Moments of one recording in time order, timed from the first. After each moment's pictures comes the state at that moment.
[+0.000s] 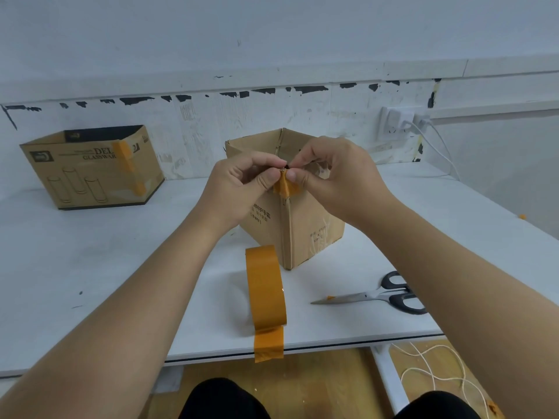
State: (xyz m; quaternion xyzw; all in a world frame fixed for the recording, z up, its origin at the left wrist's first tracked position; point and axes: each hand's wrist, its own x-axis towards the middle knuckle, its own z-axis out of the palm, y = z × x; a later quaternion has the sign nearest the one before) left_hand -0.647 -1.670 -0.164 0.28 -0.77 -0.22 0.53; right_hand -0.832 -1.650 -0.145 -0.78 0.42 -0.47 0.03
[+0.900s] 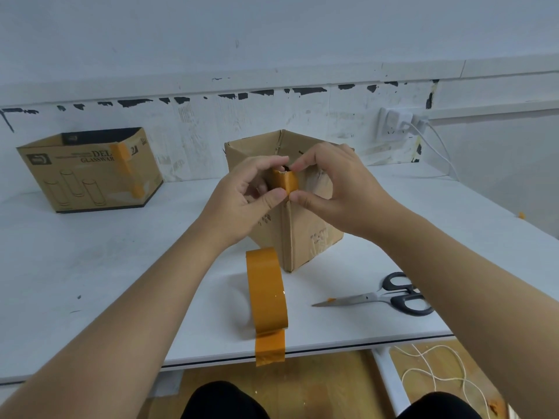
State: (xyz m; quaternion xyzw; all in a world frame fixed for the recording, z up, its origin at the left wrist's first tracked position) left_hand -0.643 -1.666 -0.177 0.31 -0.80 -0.17 0.48; right_hand -0.842 -1.652 -0.158 -0.83 0.37 -0.42 -0.02
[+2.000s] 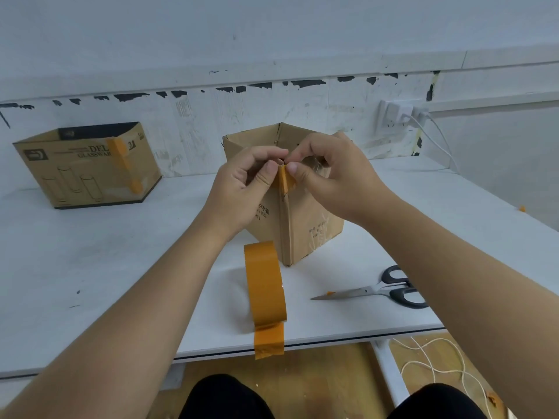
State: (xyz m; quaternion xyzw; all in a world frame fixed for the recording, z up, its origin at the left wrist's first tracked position) left_hand -0.655 -1.668 -0.174 0.29 -0.75 -0.23 0.55; right_hand -0.834 -1.653 -0.151 -0.79 0.38 -0.47 0.06
